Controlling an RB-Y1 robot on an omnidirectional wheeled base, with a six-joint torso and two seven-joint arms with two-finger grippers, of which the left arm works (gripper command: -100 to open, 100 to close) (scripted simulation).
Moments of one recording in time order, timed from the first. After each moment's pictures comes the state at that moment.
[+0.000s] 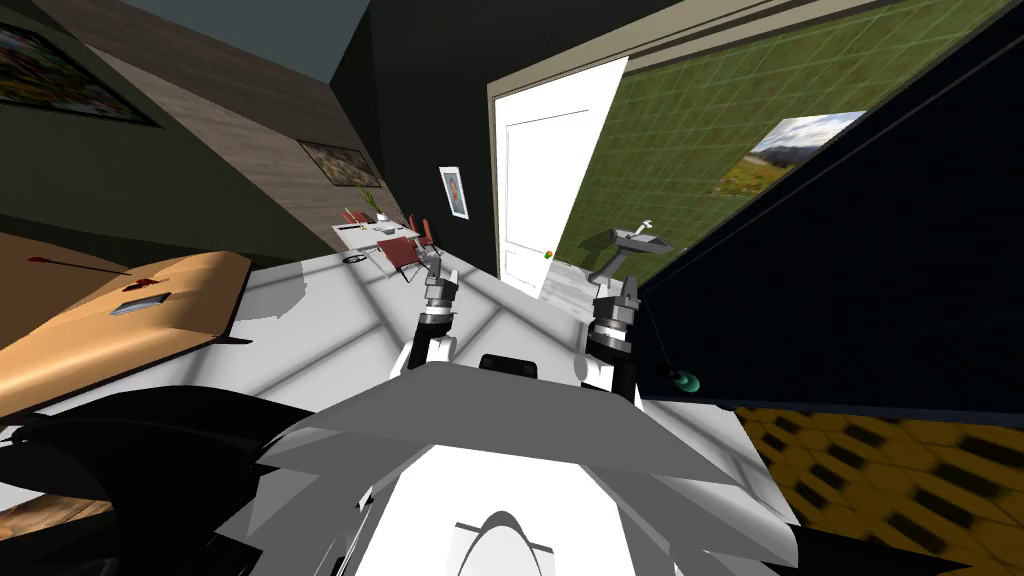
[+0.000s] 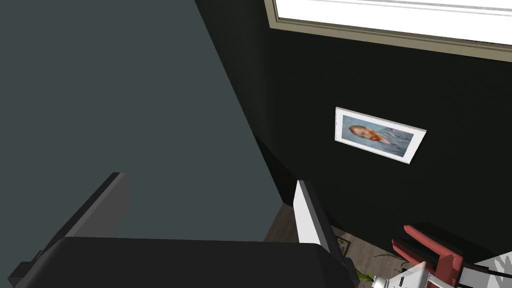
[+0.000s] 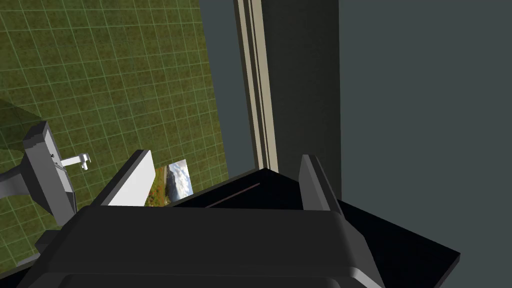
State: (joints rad) arm 0.50 0.00 -0.01 -2.22 -0.08 -0.42 0.13
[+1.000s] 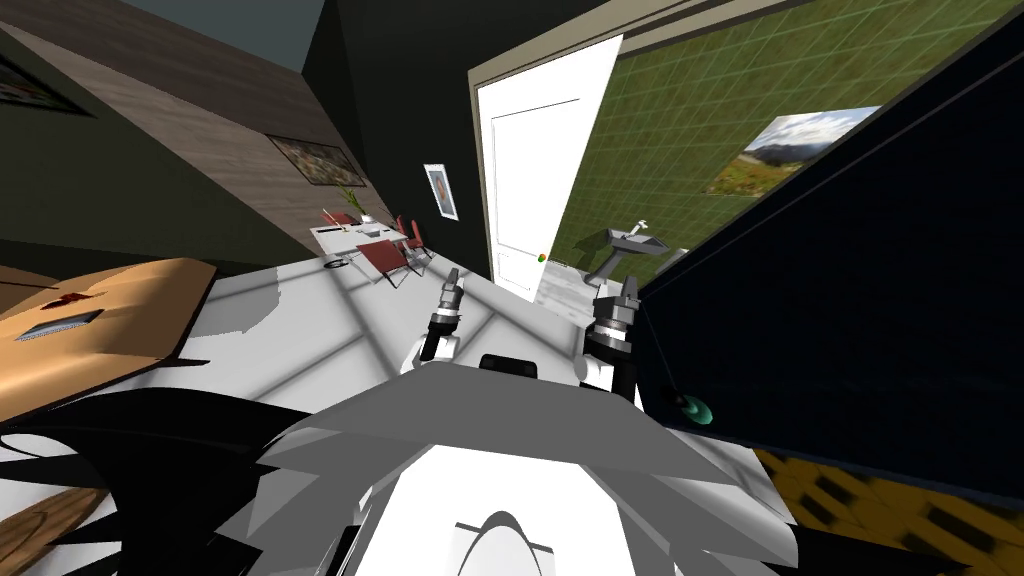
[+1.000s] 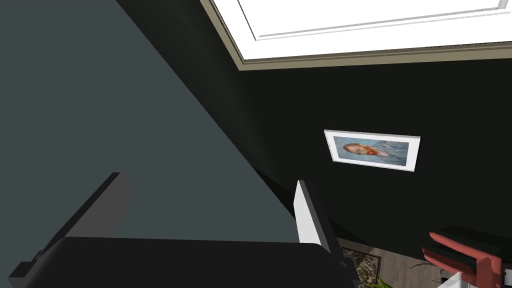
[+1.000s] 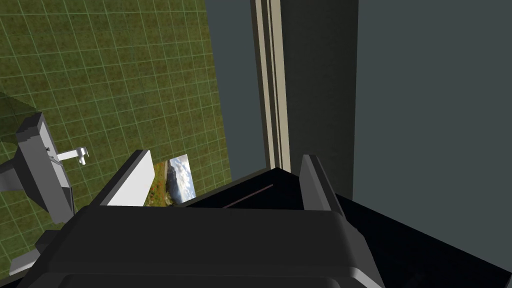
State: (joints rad) arm 0.43 0.05 0.00 -2.02 -0.12 -0.49 -0.04
